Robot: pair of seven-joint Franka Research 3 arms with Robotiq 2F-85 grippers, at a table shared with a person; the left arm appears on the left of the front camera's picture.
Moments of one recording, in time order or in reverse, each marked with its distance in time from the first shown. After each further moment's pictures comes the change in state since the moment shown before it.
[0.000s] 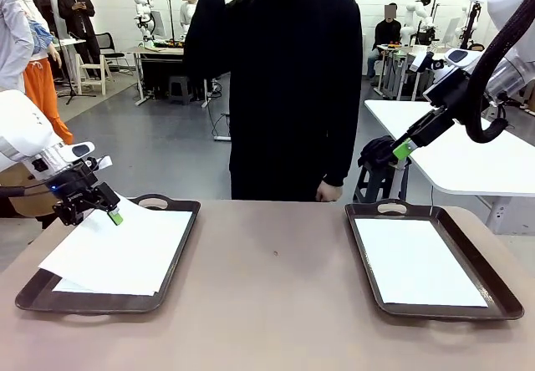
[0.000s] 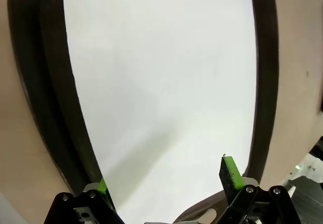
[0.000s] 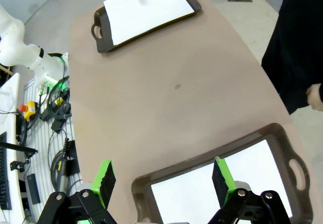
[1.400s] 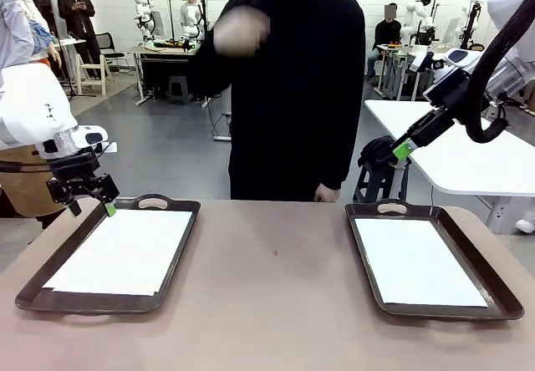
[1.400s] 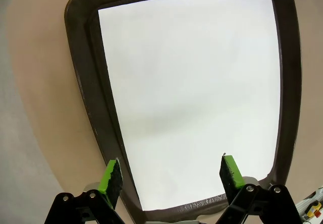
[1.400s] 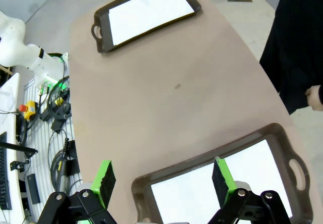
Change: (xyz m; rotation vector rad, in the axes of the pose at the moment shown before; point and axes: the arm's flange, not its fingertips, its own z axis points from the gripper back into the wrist) left arm -0.003 -0.044 0.032 0.293 -0.033 -0.043; right arm 0.000 0.000 0.000 0.000 0.000 0.000
